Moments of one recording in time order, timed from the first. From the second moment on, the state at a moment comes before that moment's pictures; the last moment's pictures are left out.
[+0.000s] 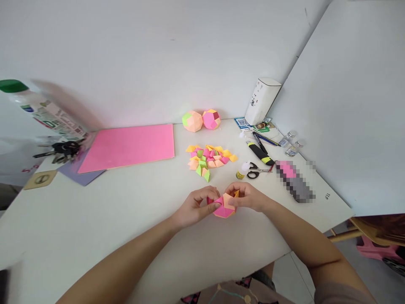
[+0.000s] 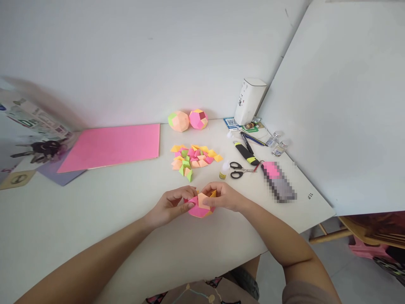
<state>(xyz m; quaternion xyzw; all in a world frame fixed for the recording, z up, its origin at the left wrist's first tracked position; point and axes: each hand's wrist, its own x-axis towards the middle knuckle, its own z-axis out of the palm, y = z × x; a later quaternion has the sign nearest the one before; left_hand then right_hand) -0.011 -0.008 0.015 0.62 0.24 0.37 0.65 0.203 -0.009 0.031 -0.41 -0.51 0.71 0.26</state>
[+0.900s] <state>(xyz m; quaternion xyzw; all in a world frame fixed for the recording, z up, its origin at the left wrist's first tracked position) -0.007 -0.007 -0.003 0.30 0.26 0.26 0.88 0.220 0.015 0.000 -0.62 -0.63 0.22 0.42</state>
